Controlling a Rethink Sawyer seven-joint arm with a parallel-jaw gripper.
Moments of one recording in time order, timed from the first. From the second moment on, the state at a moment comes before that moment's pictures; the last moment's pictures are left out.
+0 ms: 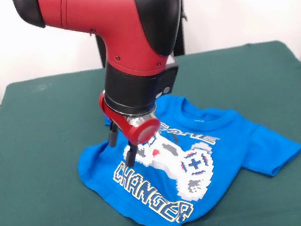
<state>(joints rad) -0.11 -0.33 -0.18 1.19 -0.20 0.72 2.75</state>
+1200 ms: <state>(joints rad) -0.11 -0.35 -0.19 1.28 -0.35 0.70 2.75</state>
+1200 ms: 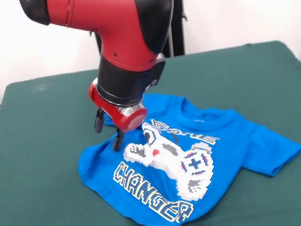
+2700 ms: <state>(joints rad) -0.09 -0.28 -0.25 1.30 -0.40 0.52 2.75</state>
